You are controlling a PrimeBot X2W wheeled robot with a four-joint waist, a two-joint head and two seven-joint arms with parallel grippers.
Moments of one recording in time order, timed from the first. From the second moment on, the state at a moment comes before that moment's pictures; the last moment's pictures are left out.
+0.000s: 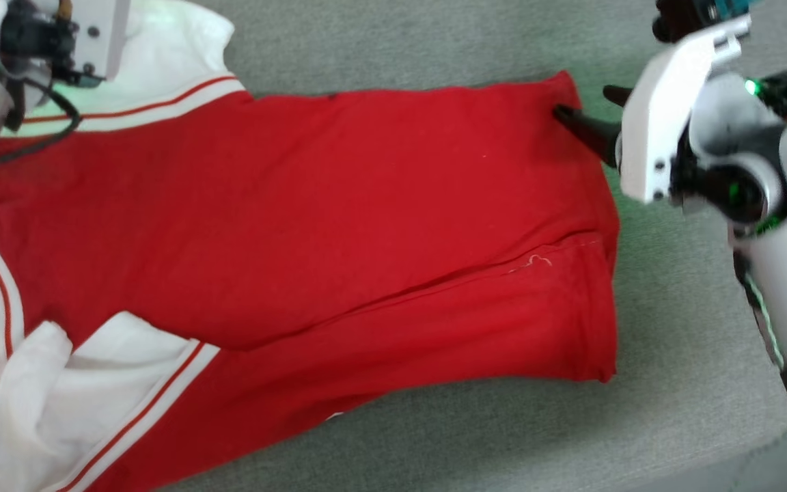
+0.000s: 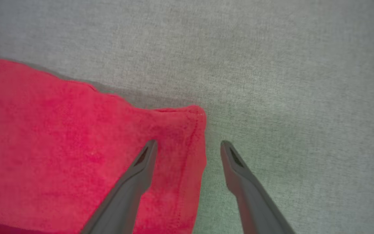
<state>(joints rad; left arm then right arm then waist) -1.53 0.56 -1.04 0.87 -0.98 -0.02 0.95 -0.94 -0.25 0.32 0.35 0.57 0.13 0.82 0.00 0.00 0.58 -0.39</state>
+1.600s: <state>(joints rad) -1.15 0.68 -0.99 0.49 -1.22 -0.06 0.72 -0.65 -0.55 0.39 0.30 0.80 0.13 0.78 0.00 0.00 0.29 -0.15</state>
